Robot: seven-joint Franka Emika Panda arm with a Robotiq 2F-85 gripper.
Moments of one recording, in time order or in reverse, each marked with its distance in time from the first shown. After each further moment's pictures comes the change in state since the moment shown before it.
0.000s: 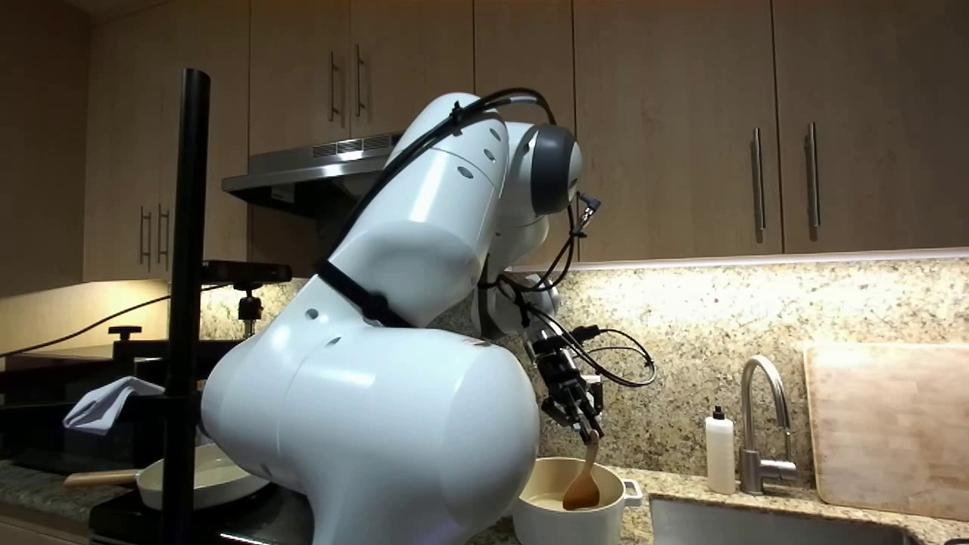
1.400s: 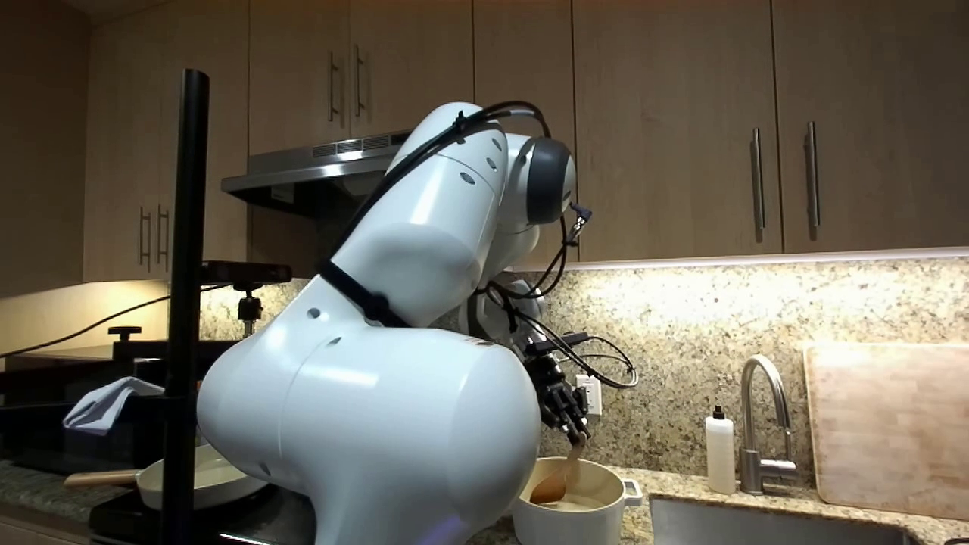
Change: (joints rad) arm 0.029 0.032 0.030 0.013 -0.047 0.020 -0.159
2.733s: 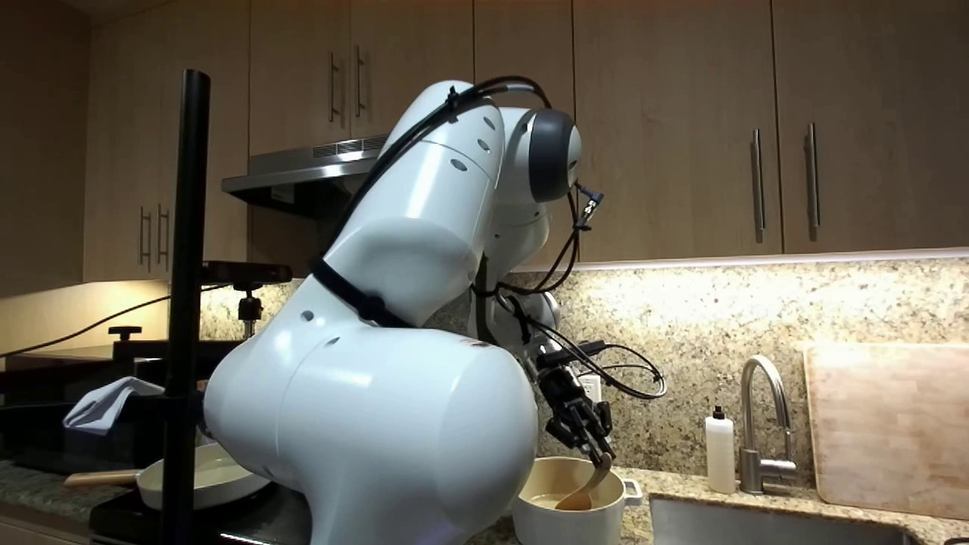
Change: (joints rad) arm -0.052 -0.089 -0.036 -0.190 -0.006 -0.002 0.109
